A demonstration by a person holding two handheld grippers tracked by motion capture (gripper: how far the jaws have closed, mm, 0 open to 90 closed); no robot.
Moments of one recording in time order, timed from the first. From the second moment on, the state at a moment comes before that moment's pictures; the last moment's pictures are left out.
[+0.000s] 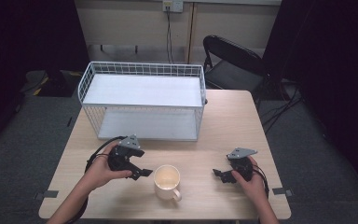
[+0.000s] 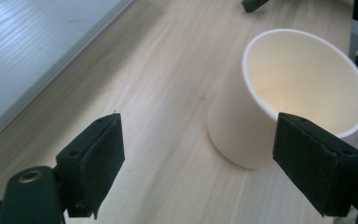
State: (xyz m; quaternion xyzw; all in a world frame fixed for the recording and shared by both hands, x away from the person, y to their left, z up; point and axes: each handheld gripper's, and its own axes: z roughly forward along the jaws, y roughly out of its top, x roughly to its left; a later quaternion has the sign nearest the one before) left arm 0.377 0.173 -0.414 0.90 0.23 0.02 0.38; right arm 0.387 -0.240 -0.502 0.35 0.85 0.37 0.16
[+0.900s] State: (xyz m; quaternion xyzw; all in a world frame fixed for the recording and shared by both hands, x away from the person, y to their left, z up) left arm 0.380 0.145 -0.396 0.90 0.23 0.01 0.37; right arm 0.387 -0.240 -0.502 0.35 0.85 0.37 0.16
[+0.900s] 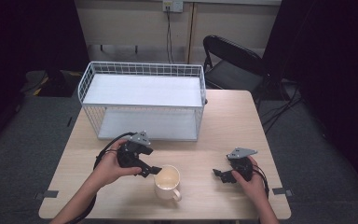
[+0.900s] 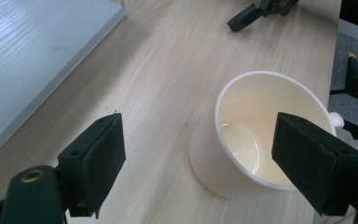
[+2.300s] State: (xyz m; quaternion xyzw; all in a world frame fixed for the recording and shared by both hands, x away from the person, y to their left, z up) left arm 0.377 0.110 -0.433 0.92 0.22 0.00 0.32; right arm 0.387 -0.240 -0.502 0.35 0.85 0.37 0.16
